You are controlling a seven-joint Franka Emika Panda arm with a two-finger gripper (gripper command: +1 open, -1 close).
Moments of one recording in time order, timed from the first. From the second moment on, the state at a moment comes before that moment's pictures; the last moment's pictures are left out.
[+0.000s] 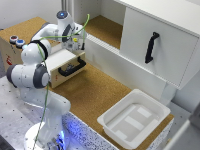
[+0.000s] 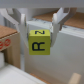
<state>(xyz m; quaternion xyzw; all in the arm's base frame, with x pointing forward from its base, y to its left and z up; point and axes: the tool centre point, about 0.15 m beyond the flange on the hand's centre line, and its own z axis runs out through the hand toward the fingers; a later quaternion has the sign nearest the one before) 0.416 0.276 0.453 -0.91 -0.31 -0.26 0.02</state>
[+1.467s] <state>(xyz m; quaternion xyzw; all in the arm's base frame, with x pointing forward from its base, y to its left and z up) 0.315 0.307 0.348 -0.78 -0.61 -0.07 0.12</state>
